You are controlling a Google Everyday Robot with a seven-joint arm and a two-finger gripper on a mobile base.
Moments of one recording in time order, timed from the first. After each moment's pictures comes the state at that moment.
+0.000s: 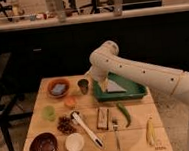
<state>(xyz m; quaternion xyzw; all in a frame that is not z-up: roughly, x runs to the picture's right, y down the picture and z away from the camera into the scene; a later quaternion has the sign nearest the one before) 0.007 0.016 0.799 -0.16 -0.19 -0.37 0.90</state>
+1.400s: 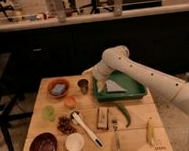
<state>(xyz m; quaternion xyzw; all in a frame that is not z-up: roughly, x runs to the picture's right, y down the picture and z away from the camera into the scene) -0.006 0.011 0.819 -0.11 -0.31 -0.29 0.90</state>
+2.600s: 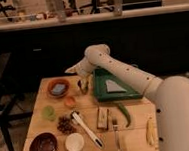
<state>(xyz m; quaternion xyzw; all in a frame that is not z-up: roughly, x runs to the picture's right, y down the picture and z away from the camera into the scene) -0.110 -0.017 0.852 -0.09 -0.37 -0.32 0.87</state>
